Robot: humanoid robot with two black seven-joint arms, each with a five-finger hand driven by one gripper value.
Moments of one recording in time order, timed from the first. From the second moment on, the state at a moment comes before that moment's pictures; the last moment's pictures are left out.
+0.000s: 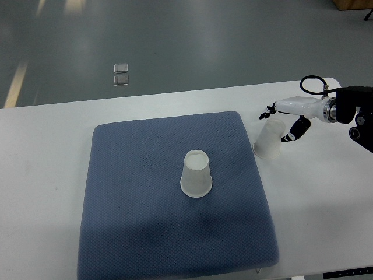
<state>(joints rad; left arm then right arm) -0.05 0.00 -0.12 -0.14 0.11 0.06 0.08 0.85 -0.57 0.48 0.96 -1.74 0.31 0.23</state>
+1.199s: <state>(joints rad) -0.05 0.00 -0.12 -0.14 0.11 0.06 0.08 1.14 -0.67 0.49 1.16 -1.53 0.43 0.26</state>
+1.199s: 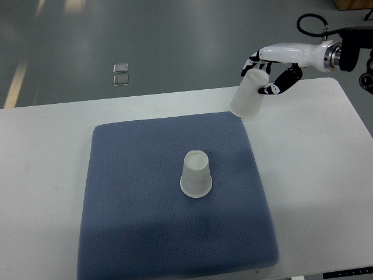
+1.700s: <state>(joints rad) -0.05 0.00 -0.12 -0.14 0.11 0.06 0.08 1.20 -0.69 0.49 1.47 -1.38 0.55 0.26</state>
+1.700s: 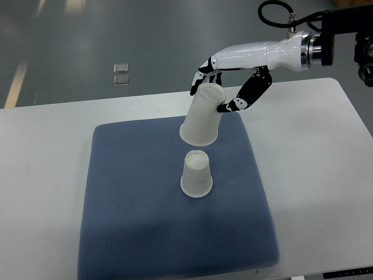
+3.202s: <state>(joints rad) -0.05 0.00 -0.12 -0.14 0.11 0.06 0.08 1.12 -0.59 0.47 1.47 -1.54 0.56 0.23</state>
